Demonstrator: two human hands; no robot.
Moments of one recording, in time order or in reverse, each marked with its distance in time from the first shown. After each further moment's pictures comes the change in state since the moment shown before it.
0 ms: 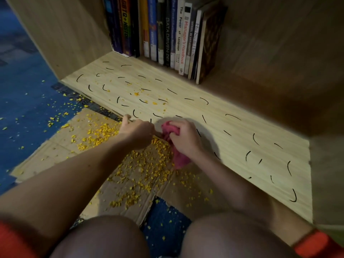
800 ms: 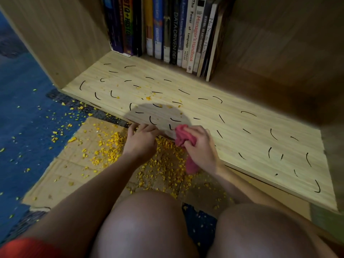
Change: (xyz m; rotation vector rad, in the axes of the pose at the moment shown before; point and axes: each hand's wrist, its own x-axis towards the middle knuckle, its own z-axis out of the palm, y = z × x) left_hand 0.015 -0.073 0.034 -0.149 0.152 0.159; right_hand -0.005 -0.022 0.040 0.064 0.111 0.075
